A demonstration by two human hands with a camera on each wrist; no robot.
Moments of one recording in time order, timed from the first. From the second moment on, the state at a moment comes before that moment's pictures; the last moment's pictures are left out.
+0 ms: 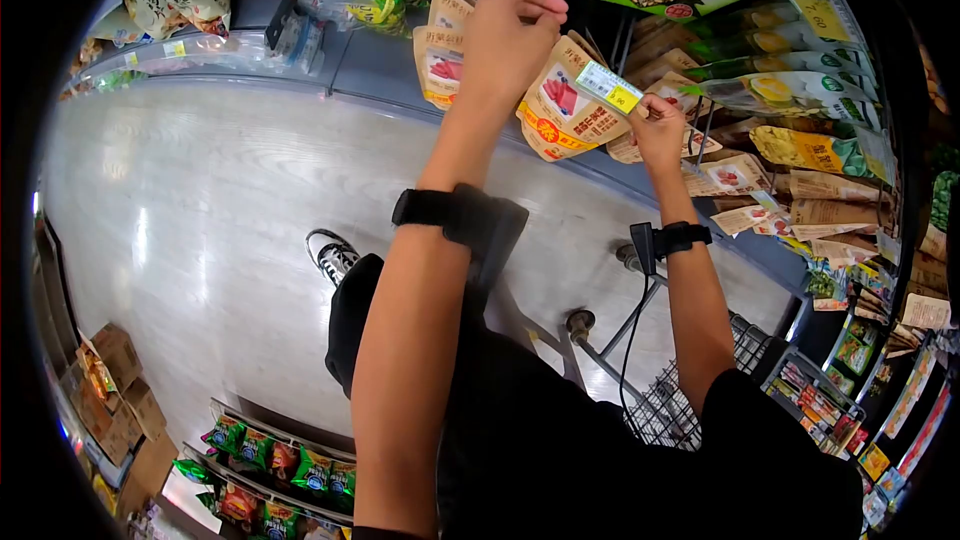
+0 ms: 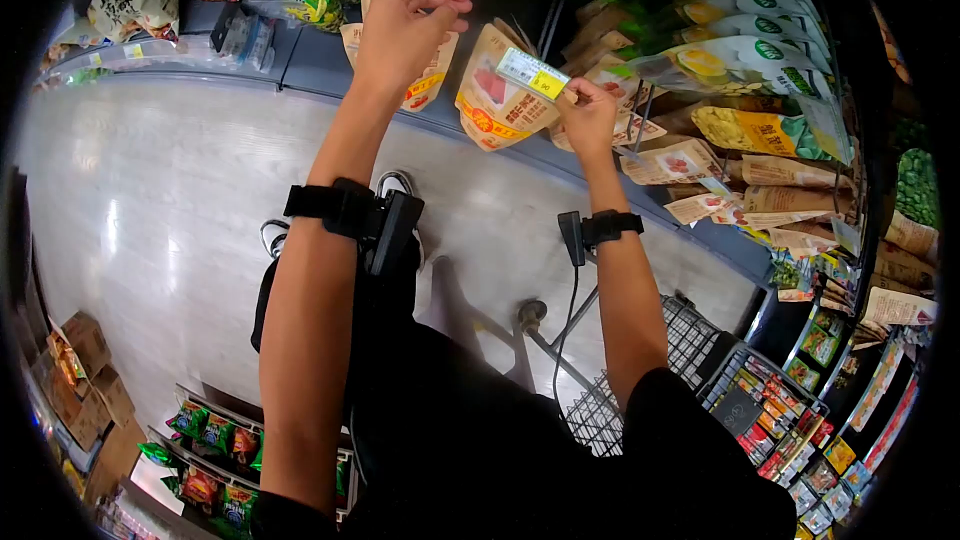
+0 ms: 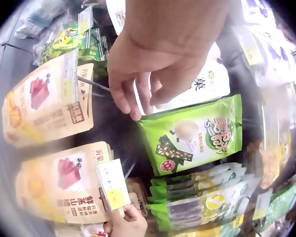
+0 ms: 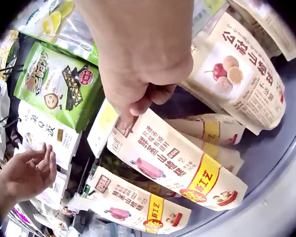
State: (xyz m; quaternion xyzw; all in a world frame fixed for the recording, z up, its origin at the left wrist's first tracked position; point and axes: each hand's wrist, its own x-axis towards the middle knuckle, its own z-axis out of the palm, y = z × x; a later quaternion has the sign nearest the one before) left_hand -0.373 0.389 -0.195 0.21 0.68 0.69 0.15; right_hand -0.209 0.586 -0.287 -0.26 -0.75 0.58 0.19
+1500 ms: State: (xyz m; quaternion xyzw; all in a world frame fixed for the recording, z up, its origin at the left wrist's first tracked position) left_hand -0.009 0.246 0.183 0.66 0.26 0.71 0.00; right_hand 0.328 0.502 0.146 -0.47 -0.79 0.21 0.33
